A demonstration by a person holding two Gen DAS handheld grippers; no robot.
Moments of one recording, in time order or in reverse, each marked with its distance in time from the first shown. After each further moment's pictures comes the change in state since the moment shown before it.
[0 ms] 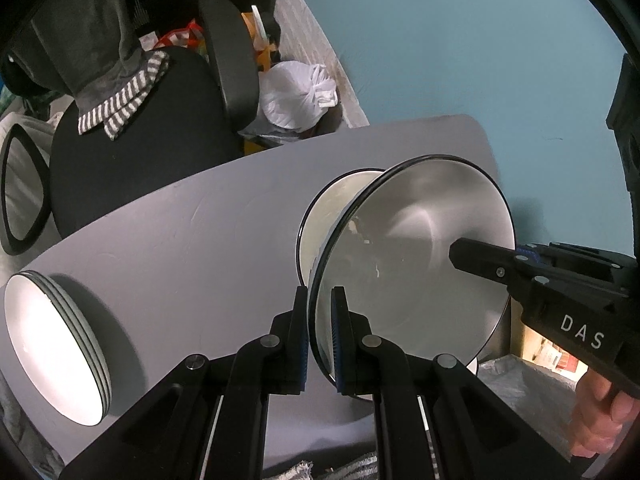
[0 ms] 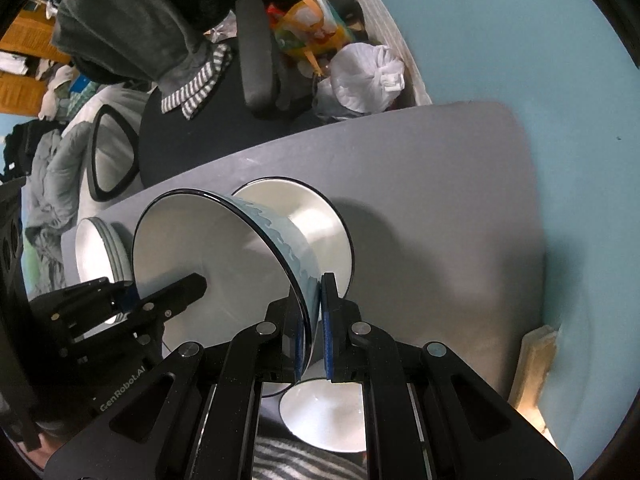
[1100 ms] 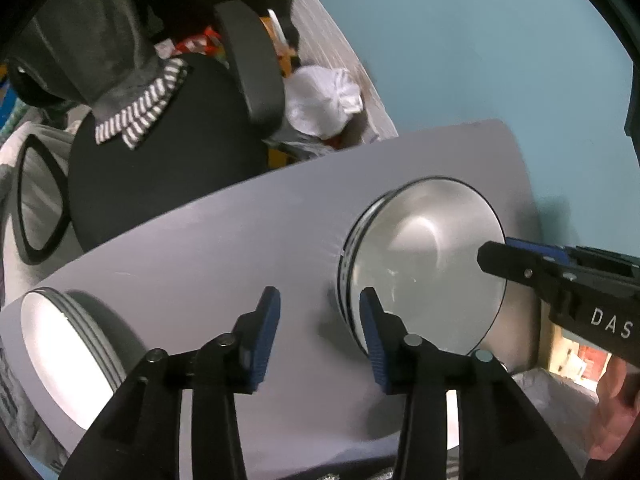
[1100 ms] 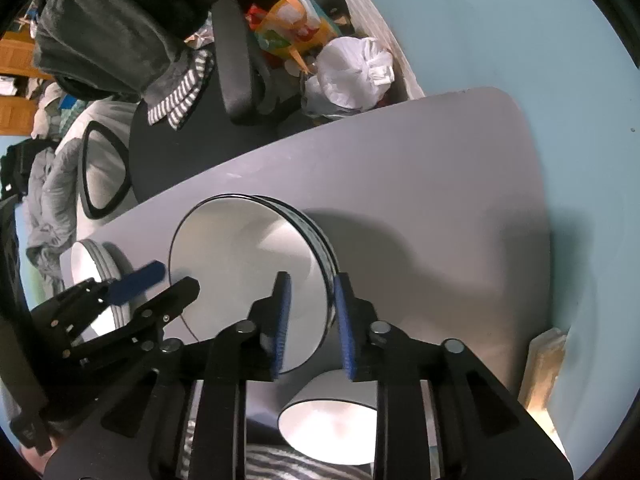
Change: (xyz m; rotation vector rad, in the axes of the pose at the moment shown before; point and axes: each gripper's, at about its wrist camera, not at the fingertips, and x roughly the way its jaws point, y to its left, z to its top) left arm 0.006 0.010 0.009 0.007 -0.034 0.099; right arm 0.006 -0.015 0.010 0.063 0.001 0.007
